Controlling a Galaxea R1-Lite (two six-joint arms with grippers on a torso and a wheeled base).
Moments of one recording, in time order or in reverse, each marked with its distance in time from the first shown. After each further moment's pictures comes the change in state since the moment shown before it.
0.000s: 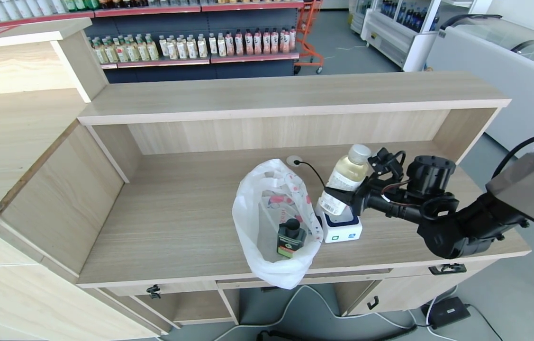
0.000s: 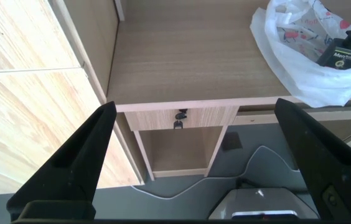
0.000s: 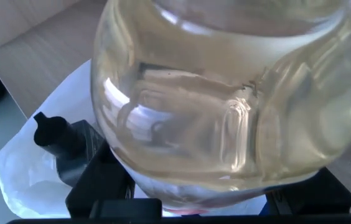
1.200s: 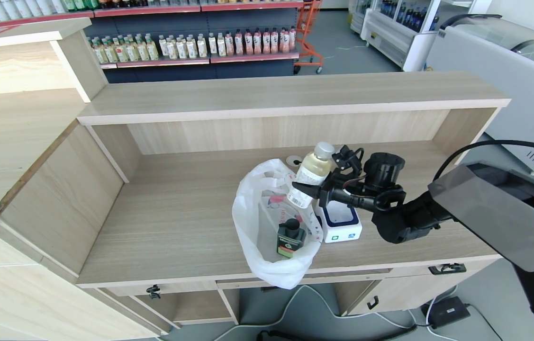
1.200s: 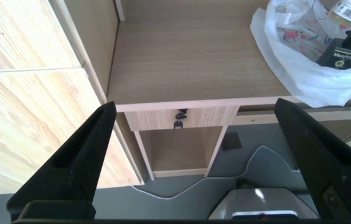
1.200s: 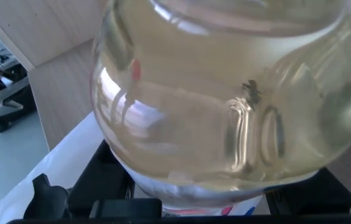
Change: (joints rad) left arm 0.000 0.000 0.000 0.000 0.000 0.000; right arm 0.102 0.219 -0.371 0.075 0.067 0.077
